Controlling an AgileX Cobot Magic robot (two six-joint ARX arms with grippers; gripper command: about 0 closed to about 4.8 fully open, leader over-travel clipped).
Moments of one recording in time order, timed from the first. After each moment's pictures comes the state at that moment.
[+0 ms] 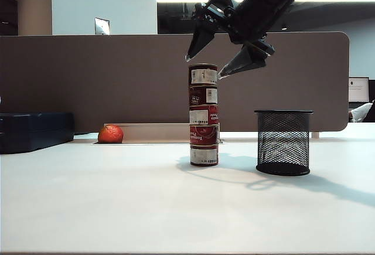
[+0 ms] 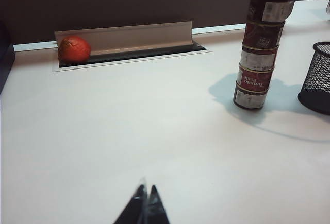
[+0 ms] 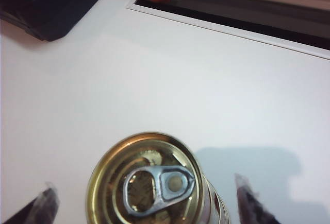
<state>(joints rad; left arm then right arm) -0.12 0.01 0.01 -0.08 0.27 0.05 0.44 1.73 1.40 -0.21 -0.29 0.16</state>
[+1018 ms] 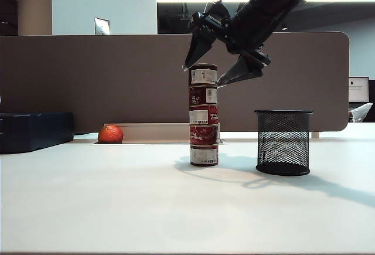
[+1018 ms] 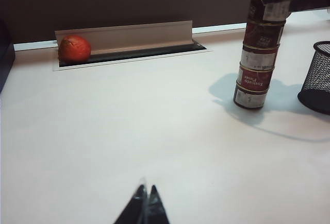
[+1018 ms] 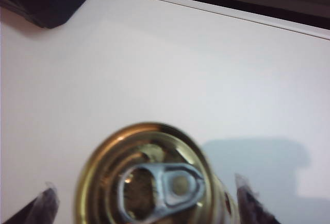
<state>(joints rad) -0.12 0.01 0.01 -0.08 0.27 0.05 0.45 1.77 1.40 -0.20 -0.32 0.16</state>
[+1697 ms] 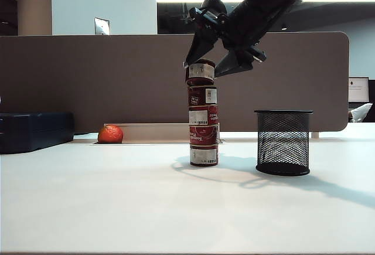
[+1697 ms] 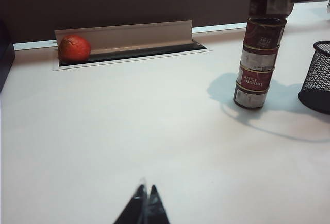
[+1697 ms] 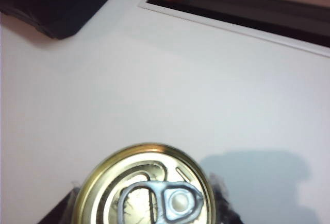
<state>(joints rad) -0.12 0.01 0.01 -0.08 0.27 0.05 0.46 1.77 1.40 -0.16 -0.33 0.16</state>
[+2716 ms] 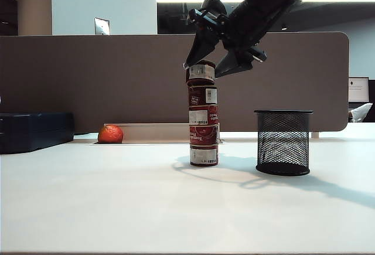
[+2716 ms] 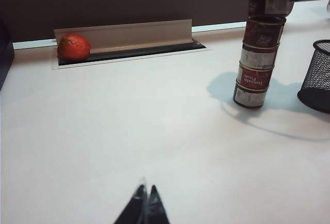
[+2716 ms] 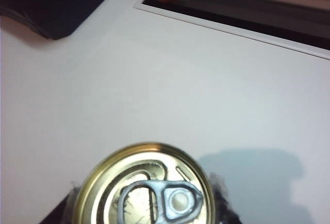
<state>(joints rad) -0.12 0.01 0.01 -0.09 0.27 0.05 0.46 1.77 1.40 -0.17 -0.31 0.16</state>
